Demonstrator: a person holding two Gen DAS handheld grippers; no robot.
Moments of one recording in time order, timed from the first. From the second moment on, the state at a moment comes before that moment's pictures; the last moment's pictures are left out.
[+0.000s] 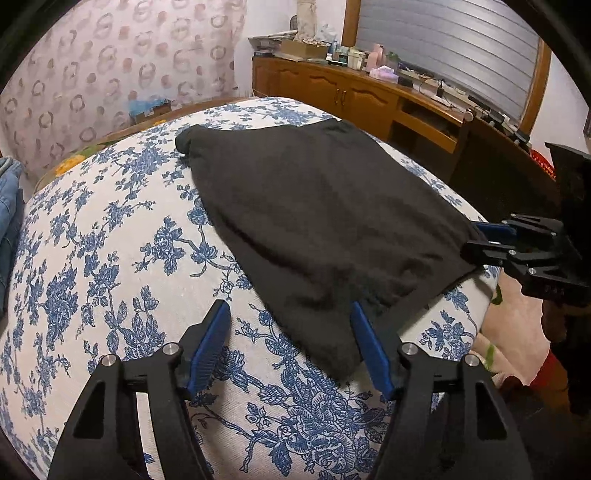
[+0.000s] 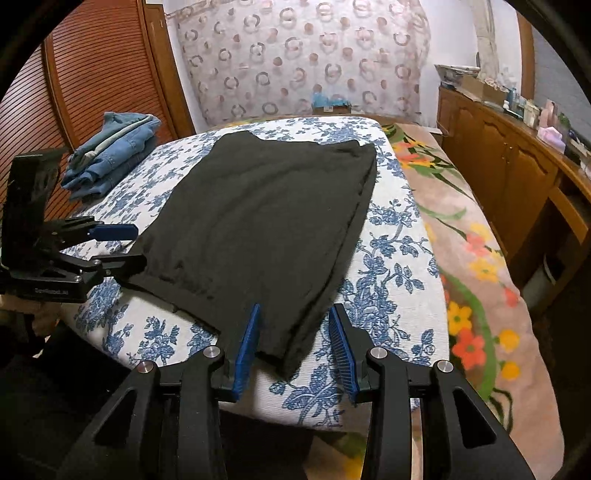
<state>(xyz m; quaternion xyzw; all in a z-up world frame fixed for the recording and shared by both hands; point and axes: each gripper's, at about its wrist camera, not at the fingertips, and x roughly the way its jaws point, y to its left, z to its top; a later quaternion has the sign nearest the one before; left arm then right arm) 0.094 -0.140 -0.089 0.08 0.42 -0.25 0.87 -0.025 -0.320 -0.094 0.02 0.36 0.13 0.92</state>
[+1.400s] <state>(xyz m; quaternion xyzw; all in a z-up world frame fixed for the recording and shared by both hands) 0.080 -0.128 -0.070 0.01 0.41 -0.30 0.86 -0.025 -0.309 -0.089 0.04 0.32 0.15 0.93</state>
